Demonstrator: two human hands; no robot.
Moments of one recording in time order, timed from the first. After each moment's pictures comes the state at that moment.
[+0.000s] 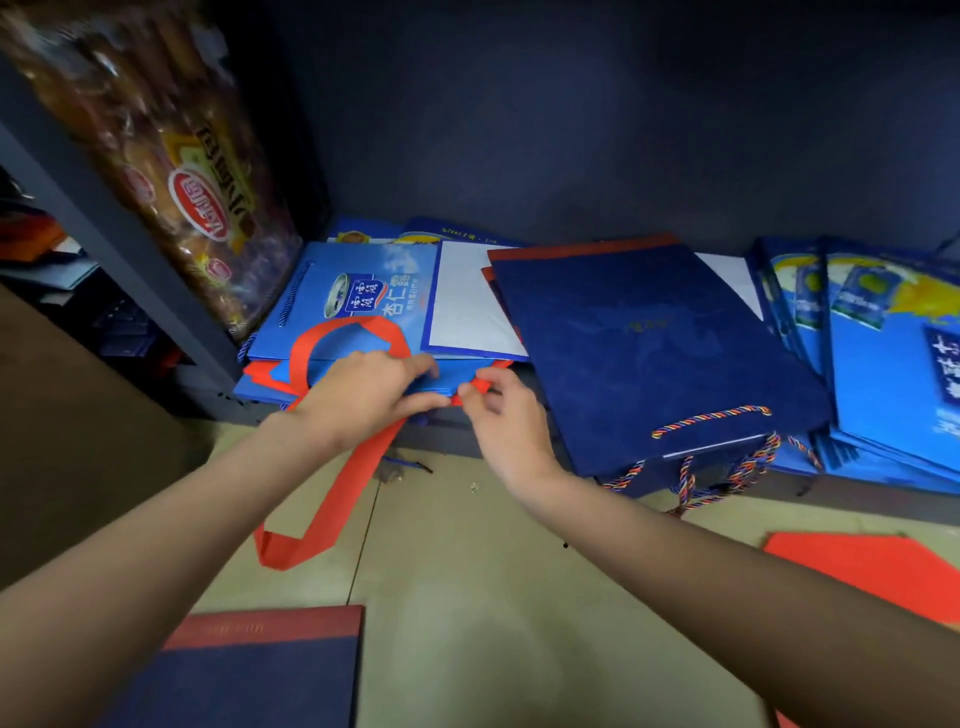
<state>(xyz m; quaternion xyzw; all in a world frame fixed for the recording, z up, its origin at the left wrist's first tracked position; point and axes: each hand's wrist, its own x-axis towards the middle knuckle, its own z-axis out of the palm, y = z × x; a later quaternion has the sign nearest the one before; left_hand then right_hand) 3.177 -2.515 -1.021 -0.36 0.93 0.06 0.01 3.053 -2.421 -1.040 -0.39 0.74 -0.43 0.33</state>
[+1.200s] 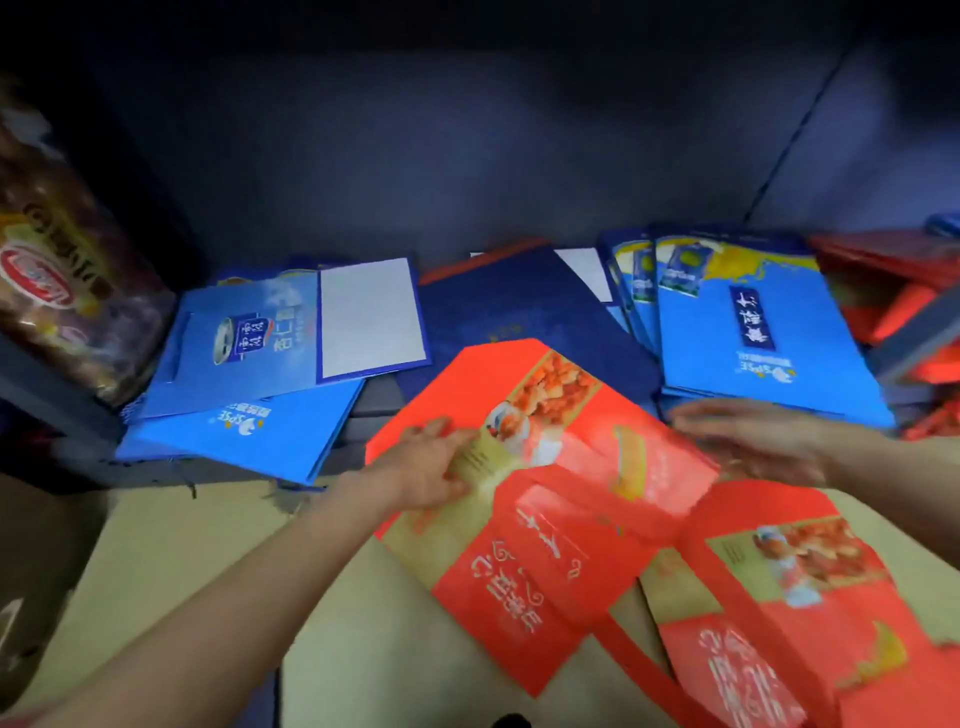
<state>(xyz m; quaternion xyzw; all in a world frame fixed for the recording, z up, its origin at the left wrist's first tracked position) 3.057 -2.422 -1.057 -0.28 0.92 0.19 0.20 2.788 -2.227 -1.004 -0.18 0.74 -0.36 0.54</state>
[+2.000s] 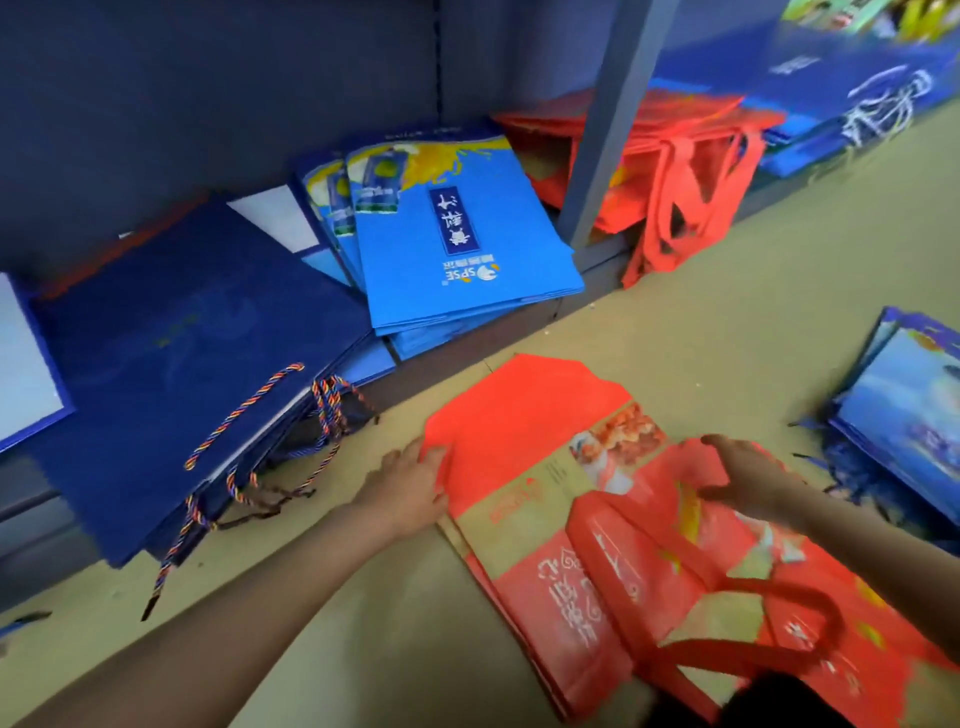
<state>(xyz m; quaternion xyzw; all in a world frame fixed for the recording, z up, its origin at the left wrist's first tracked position) 2.895 -2.268 -1.131 -0.11 0.94 0.17 0.29 2.726 -1.941 -1.116 -0.13 0.94 0.01 0.32</state>
